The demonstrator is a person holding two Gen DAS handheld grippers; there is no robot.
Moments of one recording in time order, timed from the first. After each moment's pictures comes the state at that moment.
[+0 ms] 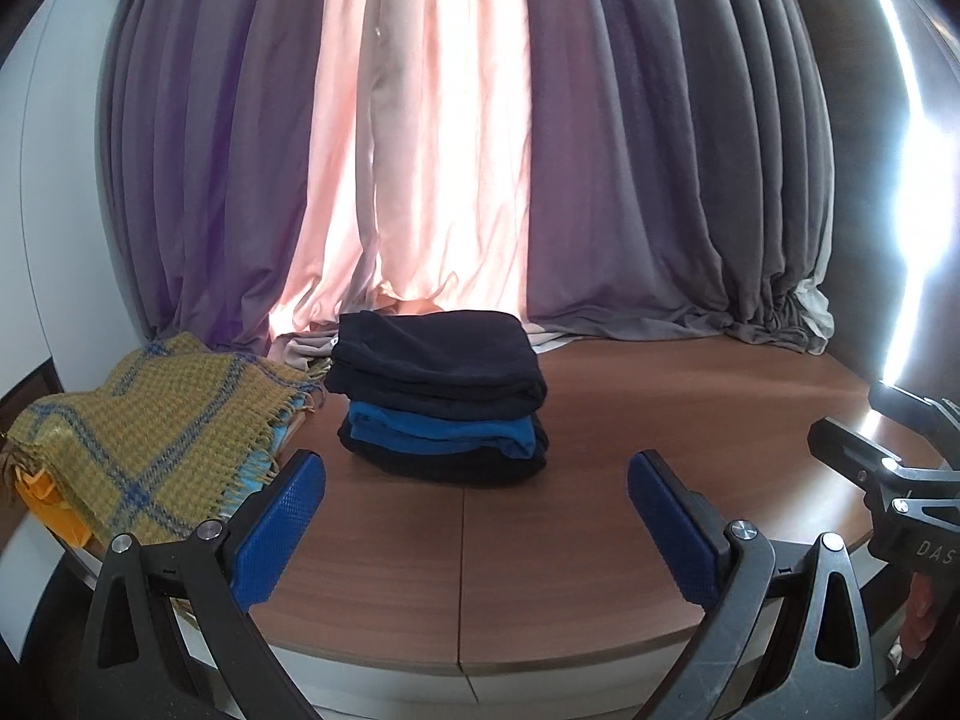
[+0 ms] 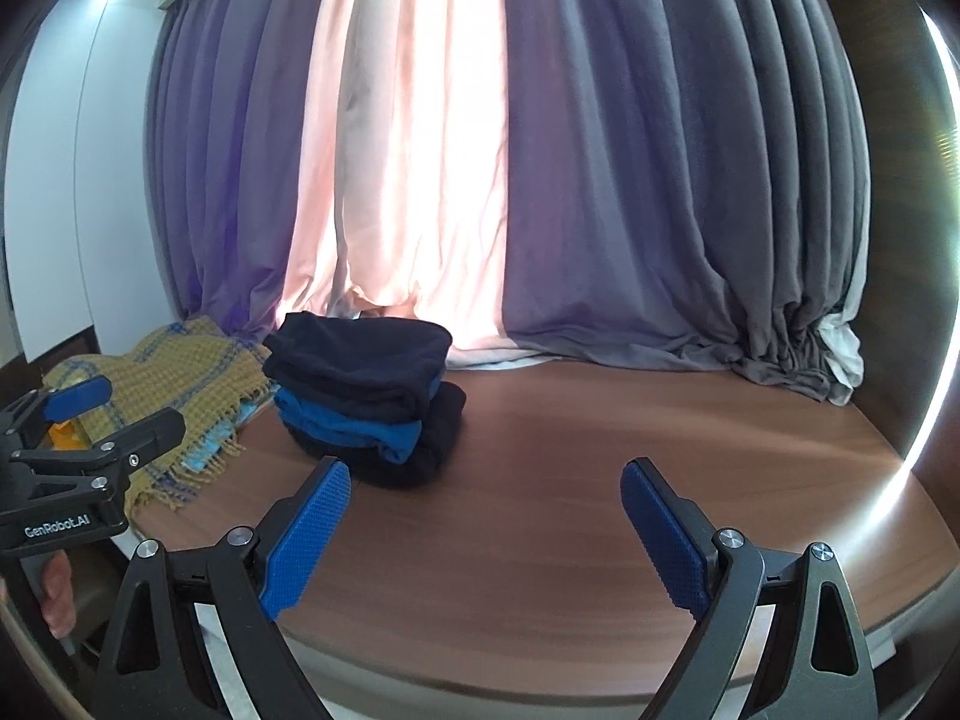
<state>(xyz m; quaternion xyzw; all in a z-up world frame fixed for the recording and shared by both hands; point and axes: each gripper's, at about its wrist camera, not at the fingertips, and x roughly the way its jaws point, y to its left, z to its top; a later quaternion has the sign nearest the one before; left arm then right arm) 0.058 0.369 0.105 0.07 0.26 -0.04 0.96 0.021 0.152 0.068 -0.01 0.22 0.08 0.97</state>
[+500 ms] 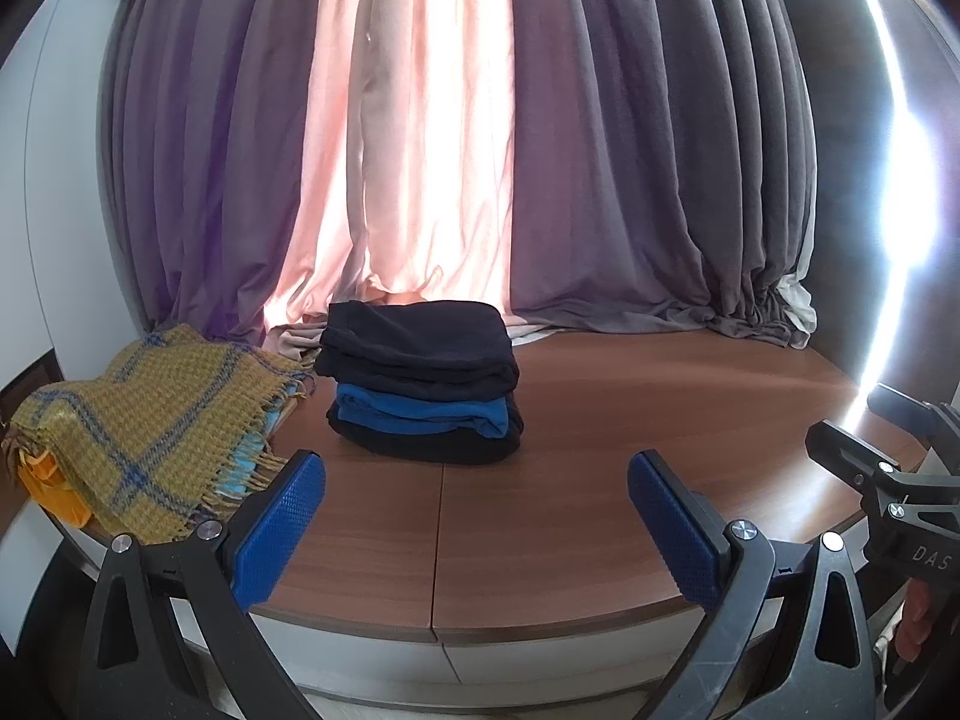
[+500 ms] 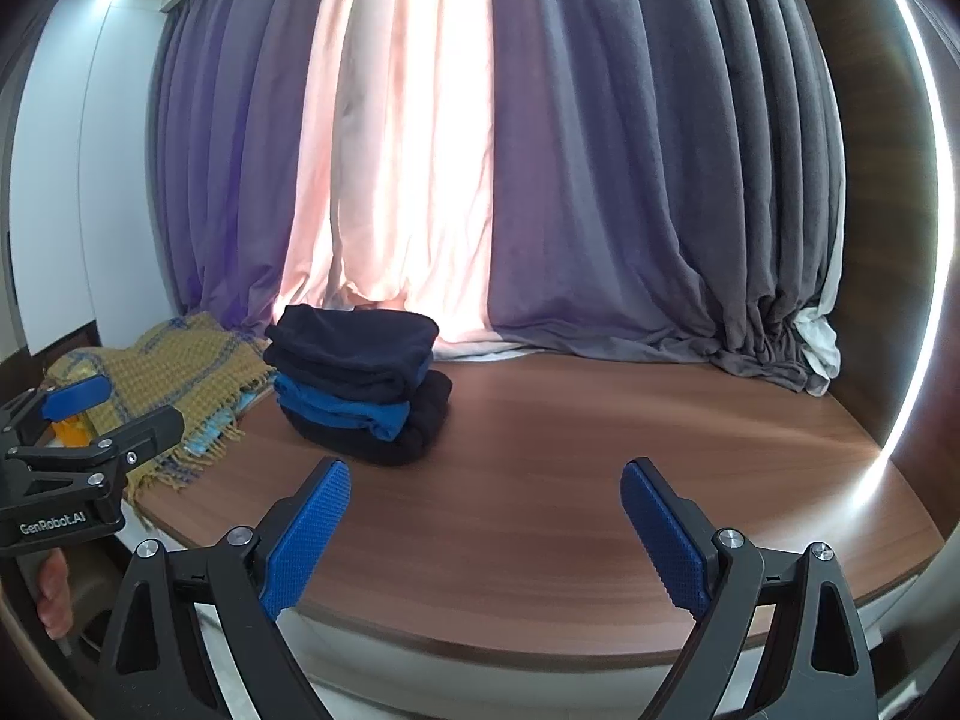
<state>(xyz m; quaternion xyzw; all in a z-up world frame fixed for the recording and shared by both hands) 0.023 0.352 0.107 0.06 0.26 -0.05 0.96 -0.018 0.131 0.071 -0.01 0.22 0.07 0.97</state>
